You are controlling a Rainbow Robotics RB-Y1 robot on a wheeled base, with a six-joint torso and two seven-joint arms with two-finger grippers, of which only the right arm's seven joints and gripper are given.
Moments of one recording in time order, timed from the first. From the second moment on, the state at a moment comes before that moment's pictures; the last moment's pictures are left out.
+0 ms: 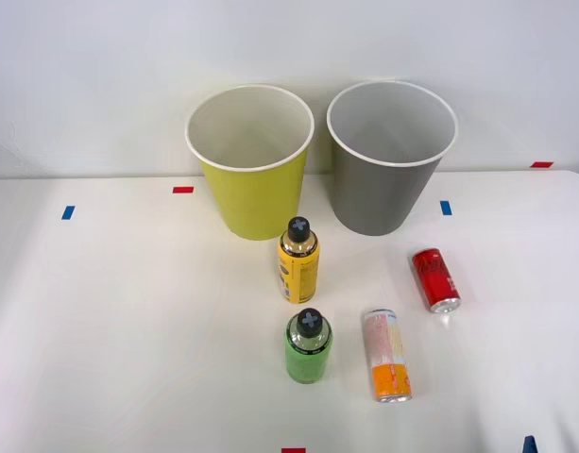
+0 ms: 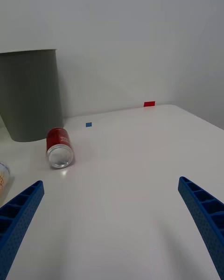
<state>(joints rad) 0.94 -0.03 -0.06 -1.63 0.13 -1.02 1.18</state>
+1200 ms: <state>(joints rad) 0.94 -0.03 -0.06 -1.63 0.13 -1.02 1.18</state>
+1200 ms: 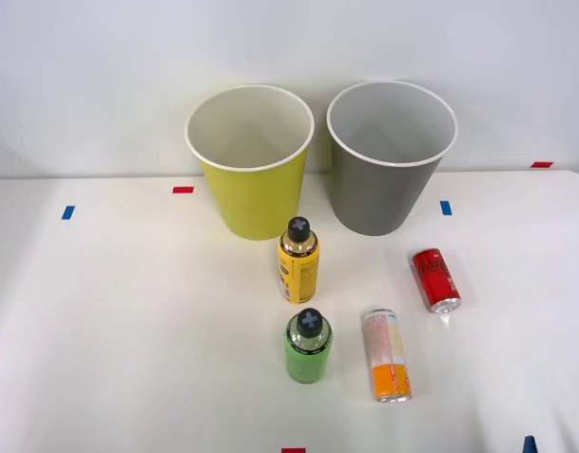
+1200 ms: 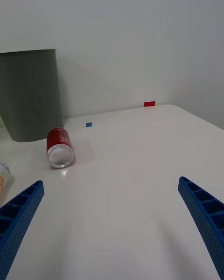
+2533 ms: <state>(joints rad) 0.94 -0.03 -0.06 -1.63 0.13 -1.02 1.18</state>
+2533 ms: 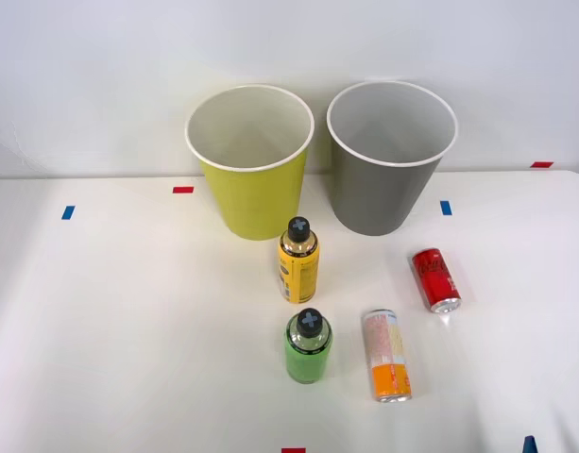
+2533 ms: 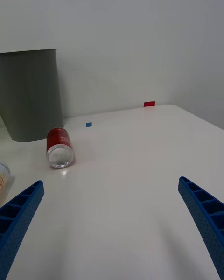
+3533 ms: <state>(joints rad) 0.90 -0.28 0.09 -1.64 0.08 -0.98 1.19</state>
